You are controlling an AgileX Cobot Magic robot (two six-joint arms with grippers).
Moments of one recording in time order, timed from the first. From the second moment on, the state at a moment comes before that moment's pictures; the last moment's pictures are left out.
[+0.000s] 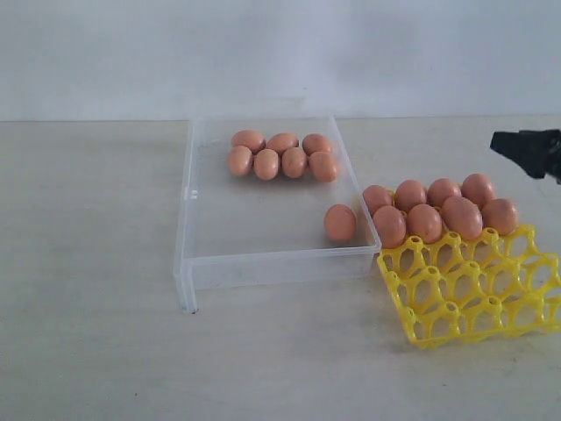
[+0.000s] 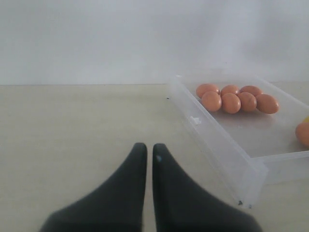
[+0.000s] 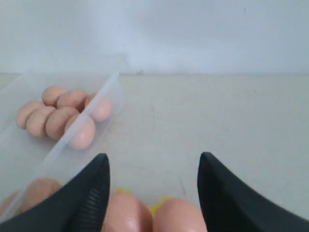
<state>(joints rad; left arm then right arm) -0.18 0.00 0.00 0.04 0.23 -0.08 -0.53 1.94 -0.85 -1.17 -1.06 0.82</state>
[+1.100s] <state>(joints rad) -0.18 0.00 0.00 0.04 0.23 -0.08 0.37 1.81 -1.53 -0.31 0.74 0.02</state>
